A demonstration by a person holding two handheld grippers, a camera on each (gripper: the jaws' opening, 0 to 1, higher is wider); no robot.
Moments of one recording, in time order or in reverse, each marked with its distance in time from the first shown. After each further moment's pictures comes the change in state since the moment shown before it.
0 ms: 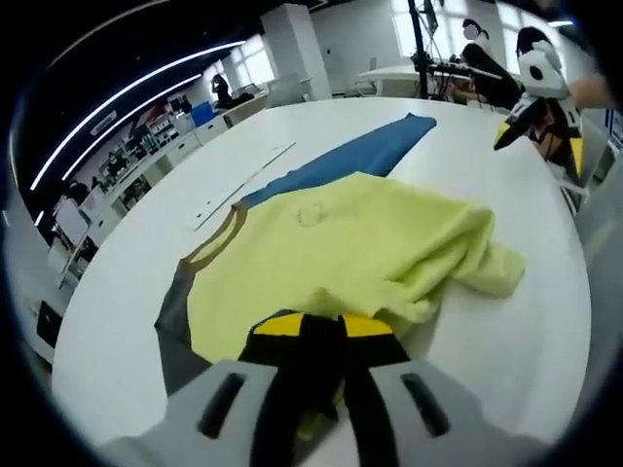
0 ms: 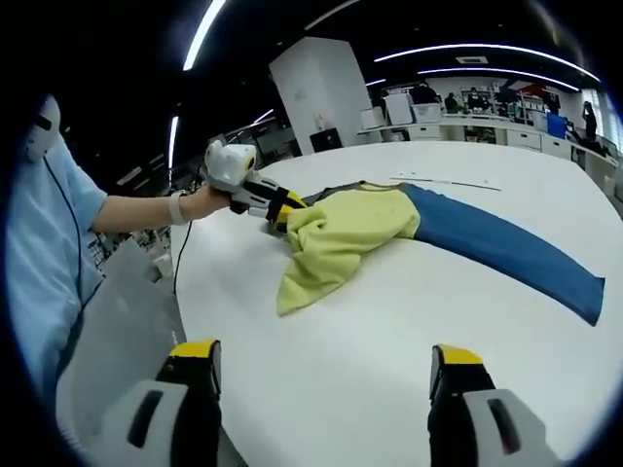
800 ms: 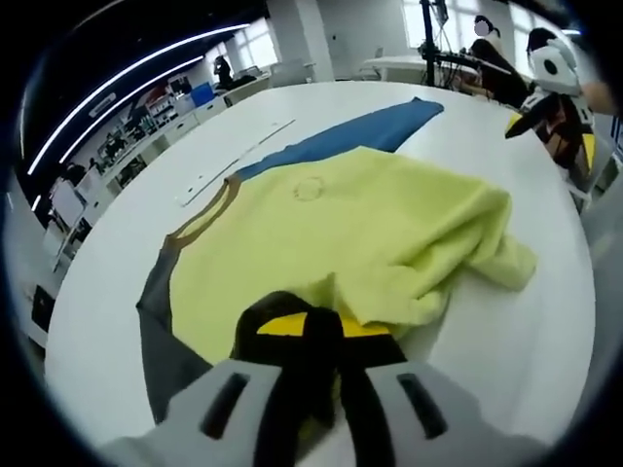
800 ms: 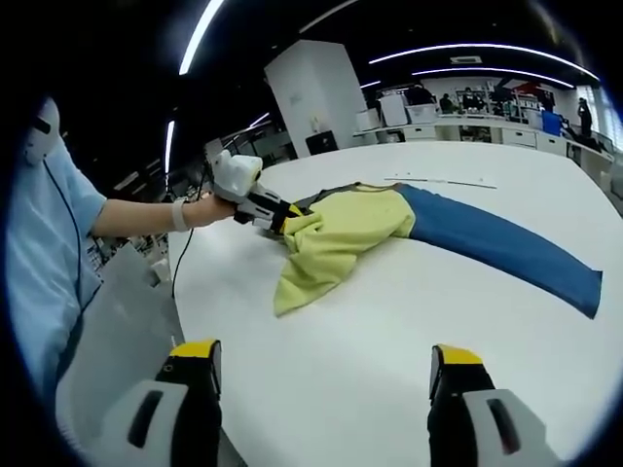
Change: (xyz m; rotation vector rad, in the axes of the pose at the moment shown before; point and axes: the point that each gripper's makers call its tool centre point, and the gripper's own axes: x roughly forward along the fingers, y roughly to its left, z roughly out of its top) left arm 0.014 -0.001 -0.021 -0.079 0.054 -0.018; right arm -0.002 -0.008 -0.003 0.022 -0.012 -0.012
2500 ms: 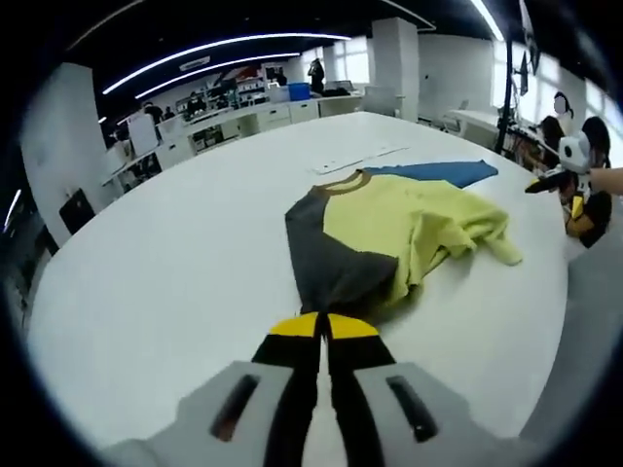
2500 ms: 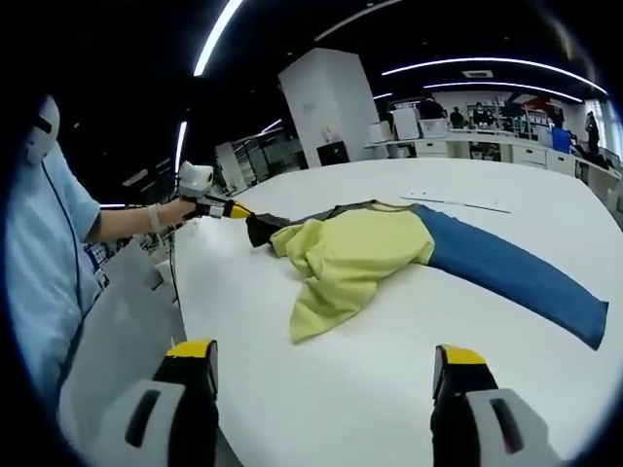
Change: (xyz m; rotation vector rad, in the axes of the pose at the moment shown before) left arm -0.184 0.099 -0.100 -0.321 -0.074 0.260; right arm 0.013 0.023 0.026 -0.062 -0.036 0.026
